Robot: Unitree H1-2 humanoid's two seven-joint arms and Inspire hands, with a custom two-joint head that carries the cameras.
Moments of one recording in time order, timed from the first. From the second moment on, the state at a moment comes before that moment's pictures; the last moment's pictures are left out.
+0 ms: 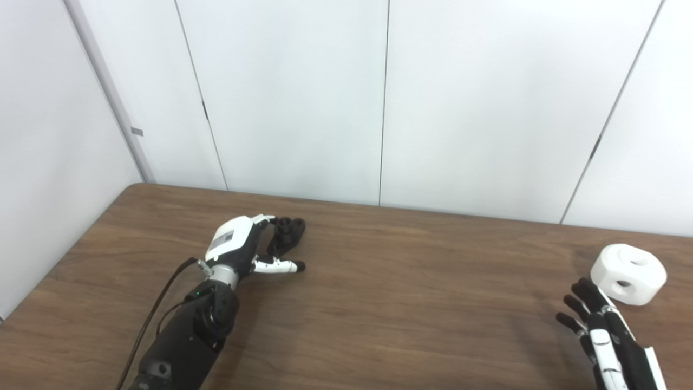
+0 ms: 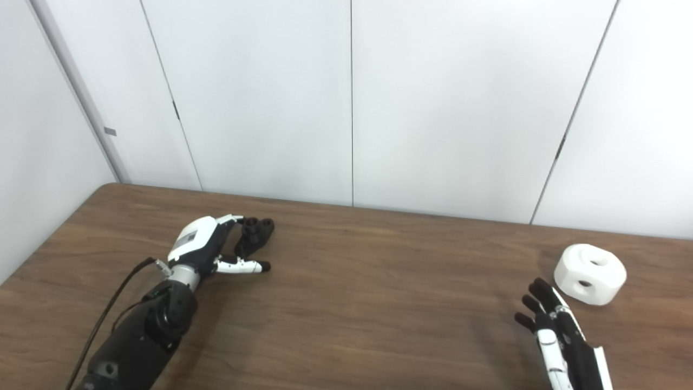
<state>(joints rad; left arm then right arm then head) -0.43 0.42 -0.18 0.38 0.59 0.18 0.09 0.04 -0.08 -0.10 -0.12 0.11 -0.12 0.04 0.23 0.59</state>
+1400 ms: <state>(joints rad) -0.41 0.40 -0.15 0.44 0.55 -0.05 0.23 0.06 -0.06 -0.10 -0.24 0.12 -0.04 0.02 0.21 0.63</state>
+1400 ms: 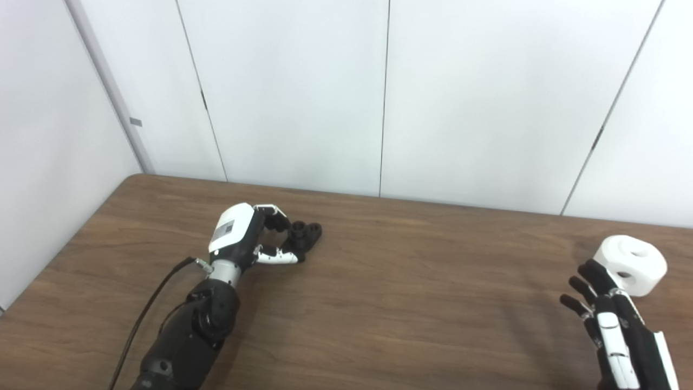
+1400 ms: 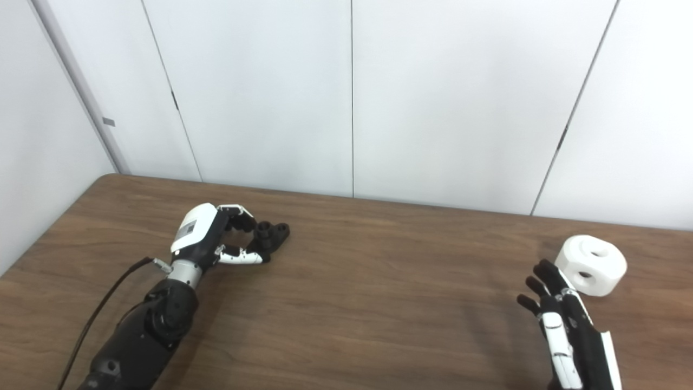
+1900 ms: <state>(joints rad) -0.42 0.39 -0.17 0.41 0.60 0.02 0.20 0.06 -0.06 -0.10 -0.25 0.11 -0.04 0.01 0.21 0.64</state>
